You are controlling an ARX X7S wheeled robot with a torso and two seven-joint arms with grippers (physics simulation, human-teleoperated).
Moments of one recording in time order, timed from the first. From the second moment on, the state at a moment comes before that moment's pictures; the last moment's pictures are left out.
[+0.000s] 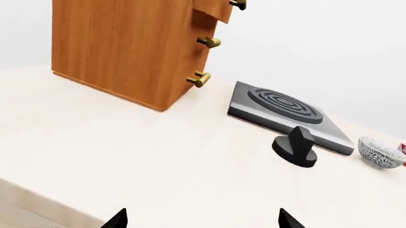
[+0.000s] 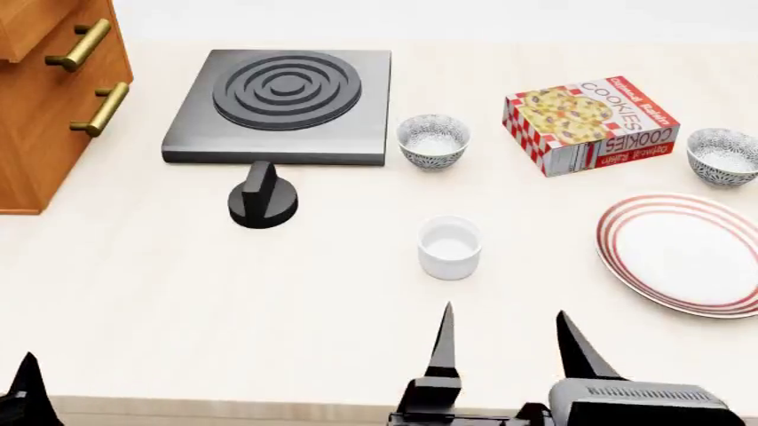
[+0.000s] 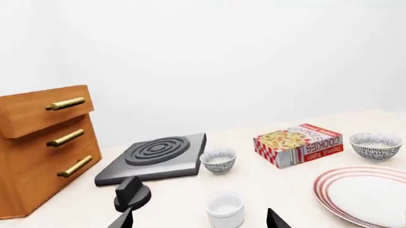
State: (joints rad) left arm -0.11 -0.19 -0.24 0.02 -0.45 -0.22 -0.02; right arm 0.09 0.14 -0.02 -0.57 0.39 0.49 0.14
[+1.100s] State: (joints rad) left arm -0.13 -0.22 -0.26 -0.05 -0.49 -0.18 -0.03; right arm 0.26 0.21 0.01 -0.74 0.54 0.68 0.22
